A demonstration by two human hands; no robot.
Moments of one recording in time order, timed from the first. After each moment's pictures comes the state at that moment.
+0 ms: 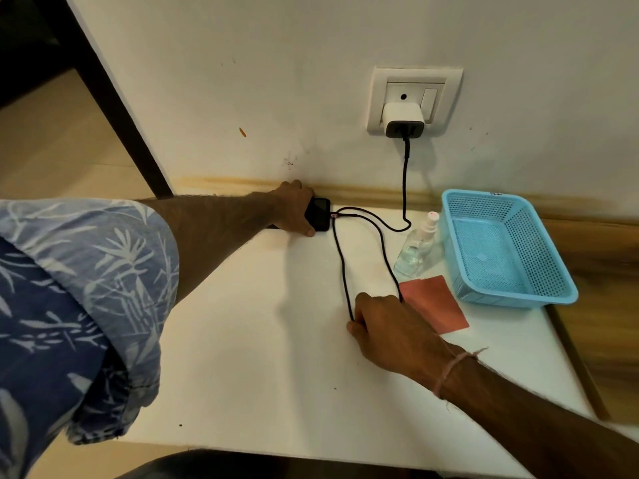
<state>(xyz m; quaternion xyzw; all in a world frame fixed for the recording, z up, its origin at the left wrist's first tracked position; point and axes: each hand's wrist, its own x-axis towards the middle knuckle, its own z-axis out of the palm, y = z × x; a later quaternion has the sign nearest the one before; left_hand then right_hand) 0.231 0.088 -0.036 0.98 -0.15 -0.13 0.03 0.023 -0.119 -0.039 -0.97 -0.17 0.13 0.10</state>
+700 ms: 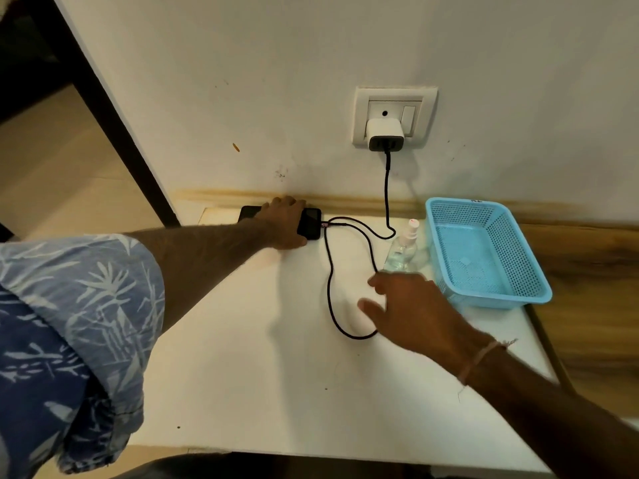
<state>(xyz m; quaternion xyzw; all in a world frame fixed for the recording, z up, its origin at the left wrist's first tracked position) 0.201 0.084 -0.034 0.99 -0.13 -0.10 0.04 0.028 -0.146 0.010 -0.99 -0.10 0.05 0.12</state>
